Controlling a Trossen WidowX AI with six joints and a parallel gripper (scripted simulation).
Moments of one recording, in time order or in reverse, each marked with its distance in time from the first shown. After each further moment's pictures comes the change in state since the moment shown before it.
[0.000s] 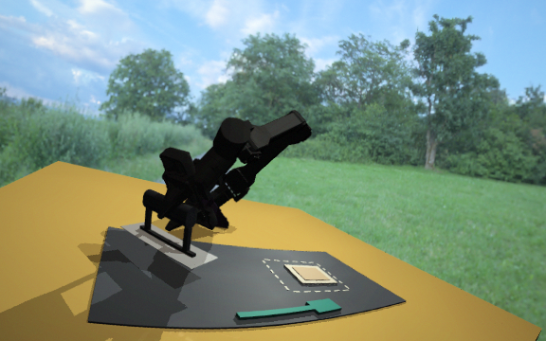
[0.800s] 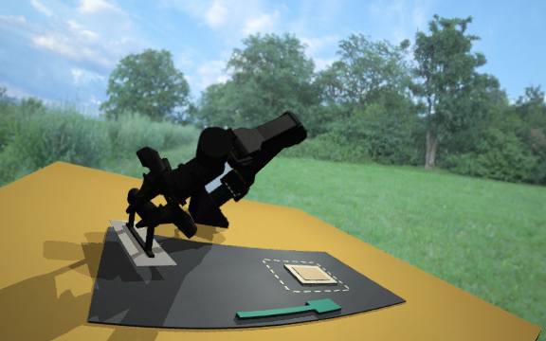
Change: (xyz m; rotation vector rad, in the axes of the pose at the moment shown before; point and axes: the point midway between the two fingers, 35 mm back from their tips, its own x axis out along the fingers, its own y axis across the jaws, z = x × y) arm 0.032 0.017 0.041 0.214 -0.273 0.069
